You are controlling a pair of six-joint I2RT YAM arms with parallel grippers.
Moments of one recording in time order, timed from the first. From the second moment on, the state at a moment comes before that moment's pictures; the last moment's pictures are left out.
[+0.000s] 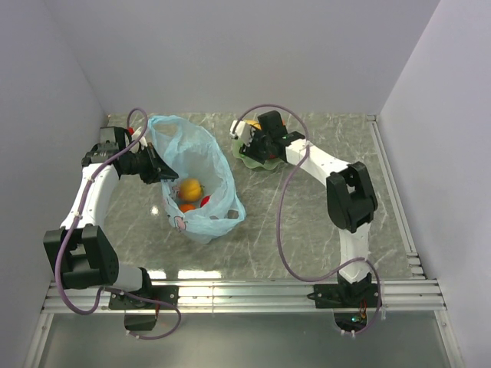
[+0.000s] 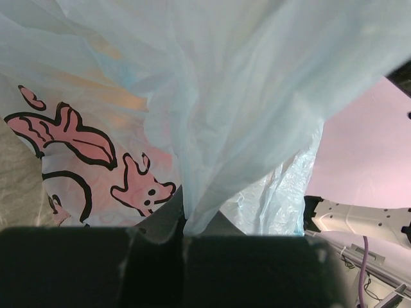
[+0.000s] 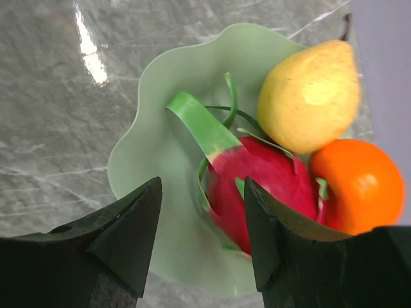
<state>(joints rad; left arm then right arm) 0.12 1.40 1.19 -0.76 0.75 -0.38 0.51 2.01 1.62 -0.34 -0.19 -0.75</state>
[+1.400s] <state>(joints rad) 0.13 1.40 1.19 -0.77 0.75 -0.37 0.55 2.22 1.72 -0.23 -0.09 -0.95</state>
